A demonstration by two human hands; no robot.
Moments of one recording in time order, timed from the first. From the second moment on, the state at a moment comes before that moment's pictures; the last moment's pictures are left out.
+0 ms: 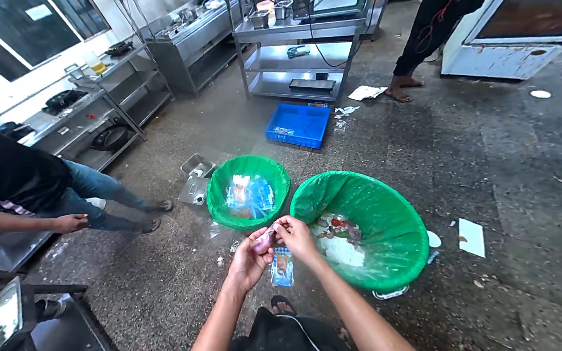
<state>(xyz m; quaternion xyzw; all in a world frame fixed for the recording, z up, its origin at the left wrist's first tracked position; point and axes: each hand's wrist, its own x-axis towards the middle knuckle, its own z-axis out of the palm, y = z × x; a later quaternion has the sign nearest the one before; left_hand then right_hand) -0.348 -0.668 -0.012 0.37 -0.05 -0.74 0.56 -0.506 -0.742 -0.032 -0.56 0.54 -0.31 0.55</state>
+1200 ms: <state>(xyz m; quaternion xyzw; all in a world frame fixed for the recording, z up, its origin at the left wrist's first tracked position) -0.375 -0.662 0.005 0.56 -0.29 -0.57 0.52 -0.488 -0.716 -0.002 -0.62 0.57 -0.39 0.36</state>
